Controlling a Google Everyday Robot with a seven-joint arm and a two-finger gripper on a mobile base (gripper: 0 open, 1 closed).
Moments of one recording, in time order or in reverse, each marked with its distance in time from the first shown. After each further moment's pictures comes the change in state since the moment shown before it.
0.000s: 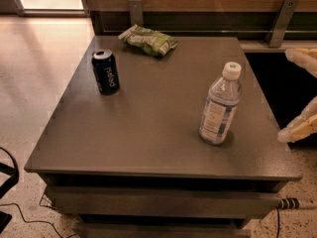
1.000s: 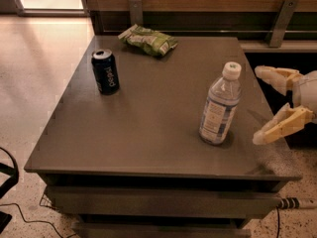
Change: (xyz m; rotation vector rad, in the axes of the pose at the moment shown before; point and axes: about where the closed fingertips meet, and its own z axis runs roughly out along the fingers) arm 0.013 0.006 0.052 -0.123 -0.205 0.121
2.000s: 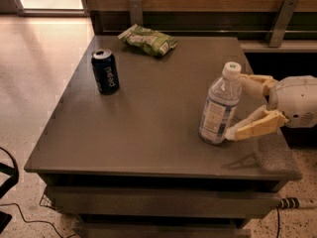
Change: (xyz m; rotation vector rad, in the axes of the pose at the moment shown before) arm -0.011 0.014 0.041 -0.072 -0.109 -0.014
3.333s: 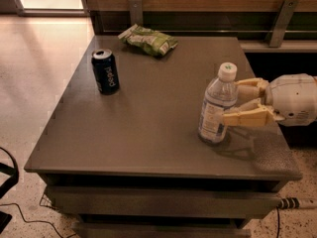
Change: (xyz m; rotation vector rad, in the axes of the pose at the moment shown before) arm -0.005 0.002 0.007 -0.015 0.000 -0.009
